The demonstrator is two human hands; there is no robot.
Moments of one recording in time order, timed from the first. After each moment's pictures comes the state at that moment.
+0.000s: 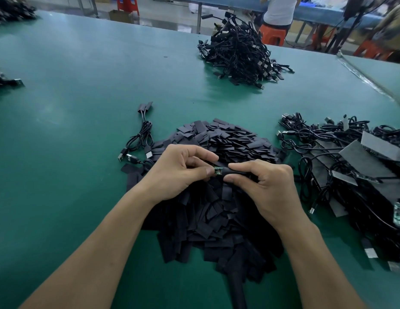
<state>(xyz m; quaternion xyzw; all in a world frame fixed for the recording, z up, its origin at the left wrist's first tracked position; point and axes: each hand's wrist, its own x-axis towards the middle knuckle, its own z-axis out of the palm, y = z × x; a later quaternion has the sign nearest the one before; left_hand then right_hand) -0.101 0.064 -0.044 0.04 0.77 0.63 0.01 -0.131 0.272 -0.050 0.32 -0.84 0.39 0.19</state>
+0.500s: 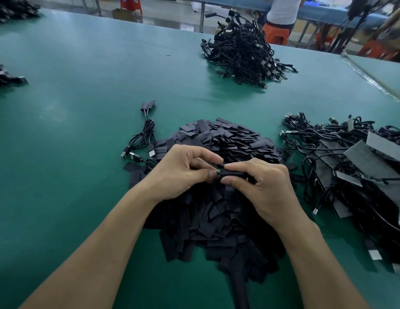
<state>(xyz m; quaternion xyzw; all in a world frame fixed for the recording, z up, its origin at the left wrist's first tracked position) -0.102 0.062 -0.045 0.06 0.78 0.62 0.03 -0.131 0.267 -0.051 0.35 -0.84 0.38 0.17</state>
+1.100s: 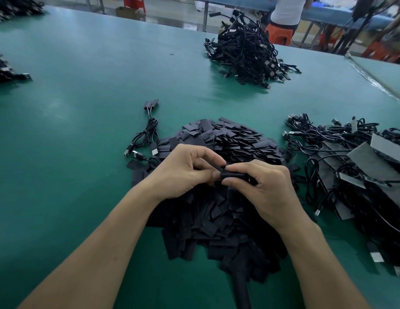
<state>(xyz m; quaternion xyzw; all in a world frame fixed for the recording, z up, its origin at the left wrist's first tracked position) -0.102 0.061 -0.046 0.07 0.78 0.62 0.04 -0.128 0.266 -0.049 0.35 -0.85 0.36 0.16</state>
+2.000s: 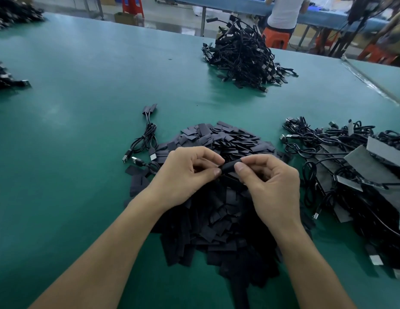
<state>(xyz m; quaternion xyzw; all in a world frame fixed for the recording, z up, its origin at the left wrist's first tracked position) -0.103 0.068 -0.051 0.07 0.83 0.55 -0.08 -0.124 0.255 -0.052 0.12 -0.80 0.57 0.14</state>
